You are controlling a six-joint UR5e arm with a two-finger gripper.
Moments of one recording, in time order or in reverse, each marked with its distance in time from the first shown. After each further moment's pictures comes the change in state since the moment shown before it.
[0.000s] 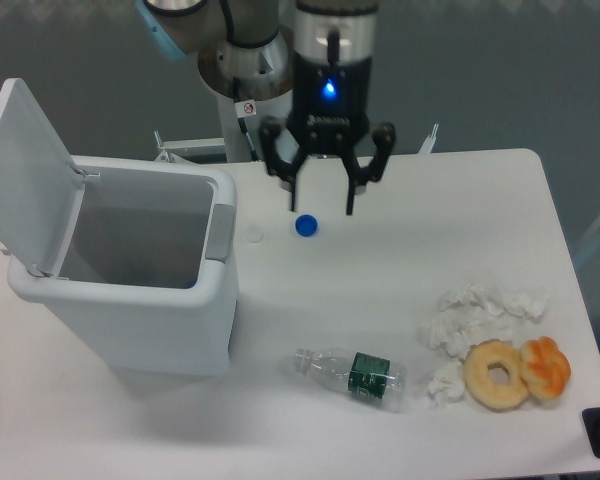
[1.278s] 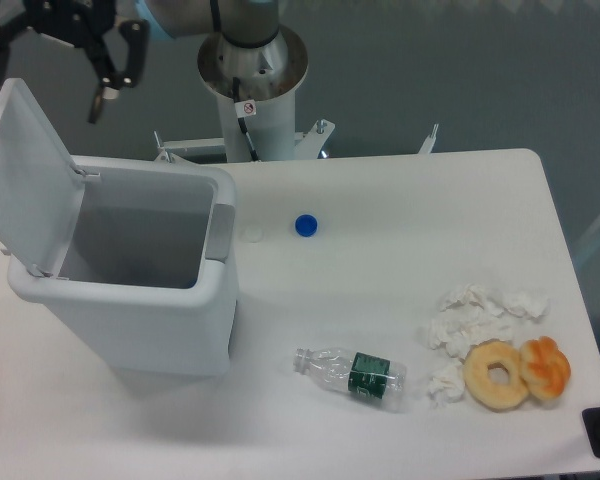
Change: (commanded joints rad) arm -0.299 0.065 0.011 0.046 -0.163 -0.230
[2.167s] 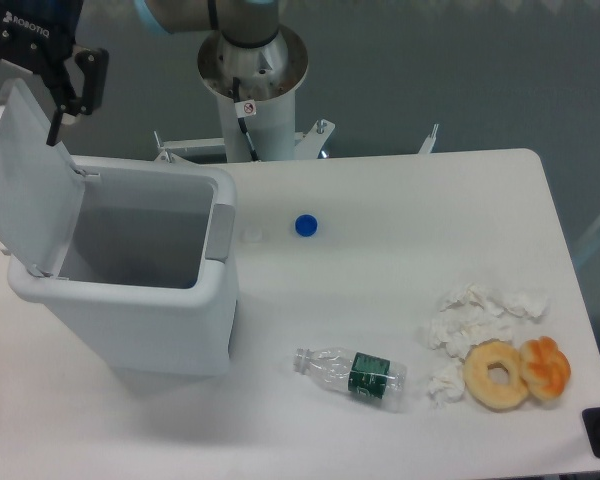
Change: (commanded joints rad) arm -0.035 -0.032 -0.015 -0.006 0.077 0.012
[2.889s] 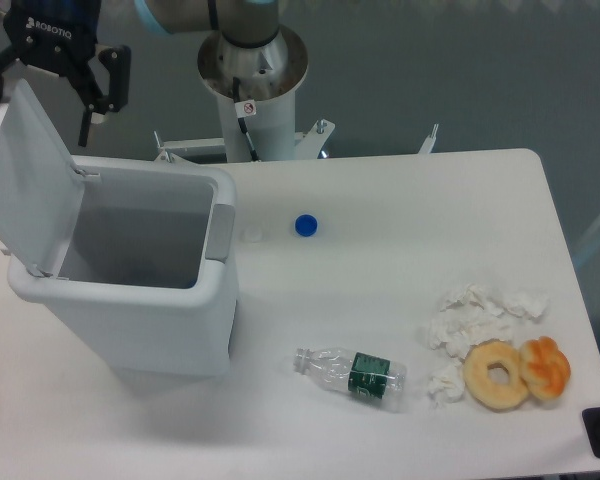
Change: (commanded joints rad) arm 0.014 0.020 -0.003 -0.005 0.090 0.000
